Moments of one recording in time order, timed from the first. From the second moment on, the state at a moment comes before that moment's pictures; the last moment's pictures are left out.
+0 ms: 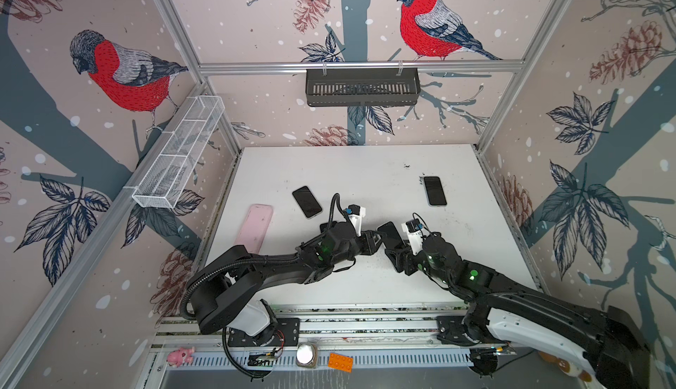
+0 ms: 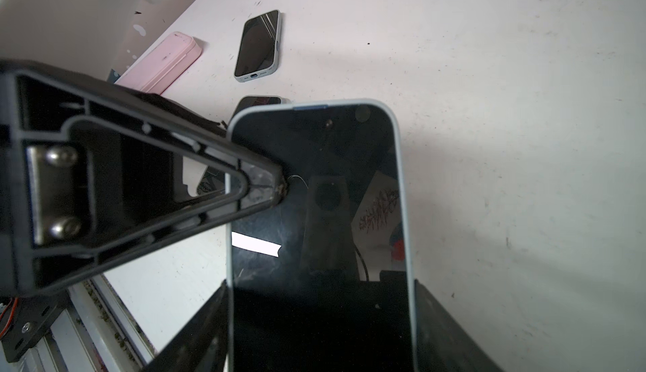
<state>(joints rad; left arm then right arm) -0.93 1.47 0.58 0.56 0.14 -0.92 0.92 0.85 0.39 -0.10 0.09 0.41</state>
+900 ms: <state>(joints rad) -0.89 1.31 0.53 0.50 0.01 -0.97 0.94 0.70 0.37 -0.03 0.13 0.49</state>
